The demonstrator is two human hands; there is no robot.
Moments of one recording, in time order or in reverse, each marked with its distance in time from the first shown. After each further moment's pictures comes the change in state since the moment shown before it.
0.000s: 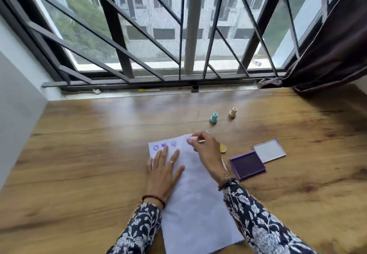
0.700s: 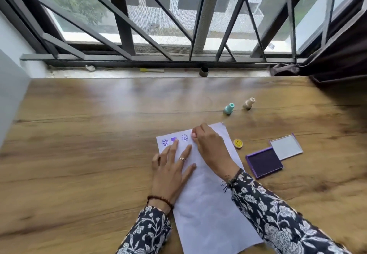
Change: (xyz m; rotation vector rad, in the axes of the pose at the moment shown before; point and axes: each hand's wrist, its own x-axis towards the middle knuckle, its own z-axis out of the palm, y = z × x) left_hand 0.002 -0.020 0.004 -0.019 -0.030 0.078; right_hand 0.017 0.010 0.037 -0.889 -0.165 -0.479
